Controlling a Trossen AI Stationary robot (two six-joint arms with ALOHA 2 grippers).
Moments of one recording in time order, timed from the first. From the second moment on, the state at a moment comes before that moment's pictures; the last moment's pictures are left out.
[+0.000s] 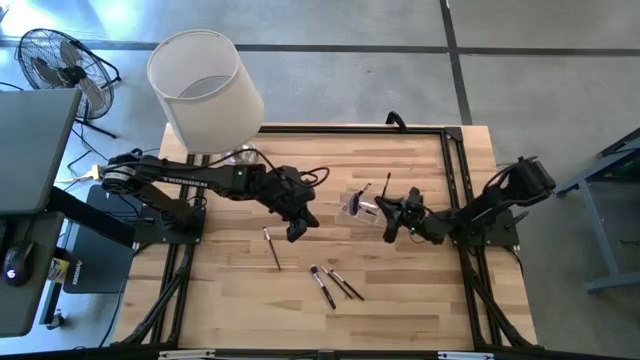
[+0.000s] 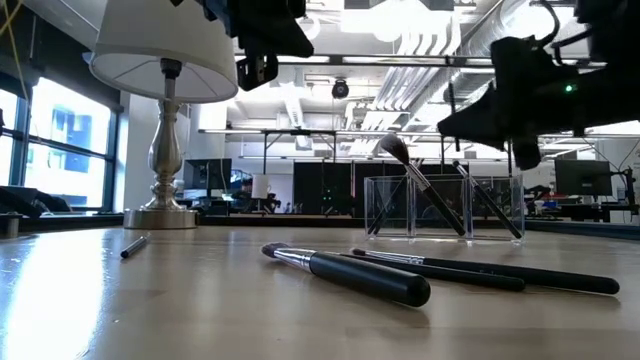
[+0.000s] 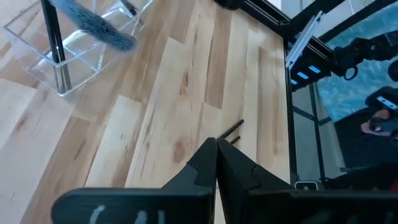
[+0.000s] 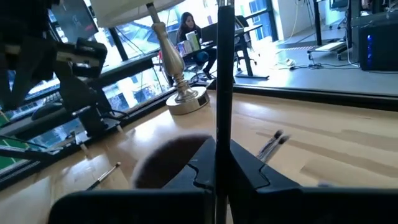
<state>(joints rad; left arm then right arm) -0.01 1.45 1.15 -0.35 0.26 -0.48 0.32 1.51 0.12 1.36 0.89 0.39</state>
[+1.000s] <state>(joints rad) -0.01 1.46 1.15 -0.34 0.23 -0.48 0.34 1.24 0.07 0.77 0.82 0.58</state>
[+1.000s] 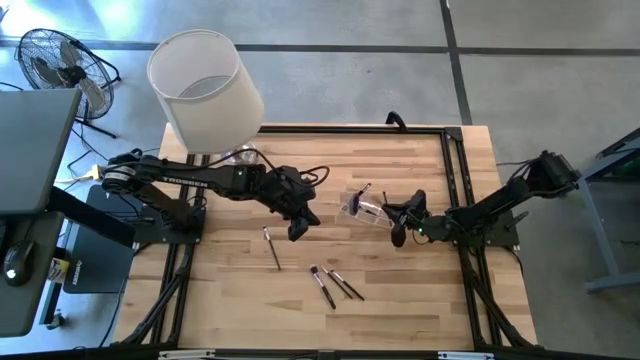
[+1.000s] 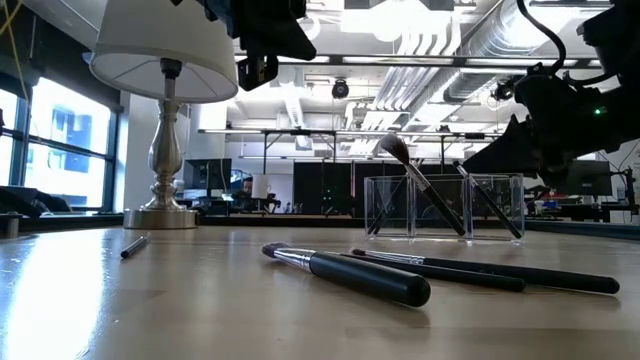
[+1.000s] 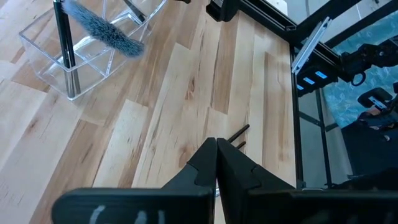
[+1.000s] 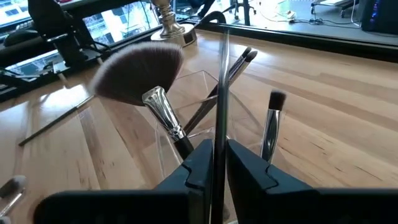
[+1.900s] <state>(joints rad) -0.01 1.46 1.15 -0.34 0.23 -0.50 0.34 1.23 0.07 0.80 0.78 0.52</state>
